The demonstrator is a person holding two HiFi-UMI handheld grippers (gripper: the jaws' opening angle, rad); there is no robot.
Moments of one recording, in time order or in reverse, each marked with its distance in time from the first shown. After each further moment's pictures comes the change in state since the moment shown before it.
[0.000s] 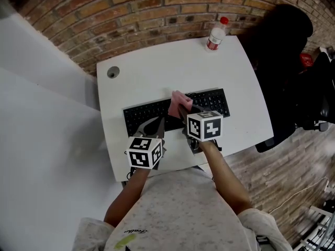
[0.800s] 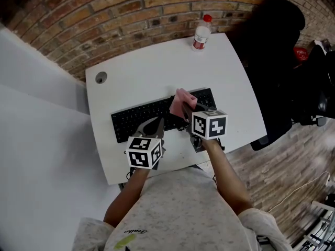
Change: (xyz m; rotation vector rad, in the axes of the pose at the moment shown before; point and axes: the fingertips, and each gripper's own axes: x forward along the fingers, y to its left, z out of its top) left arm 0.035 -0.043 0.003 0.024 0.016 -0.033; right arm -0.038 -0.064 0.012 0.057 -0.046 -0.047
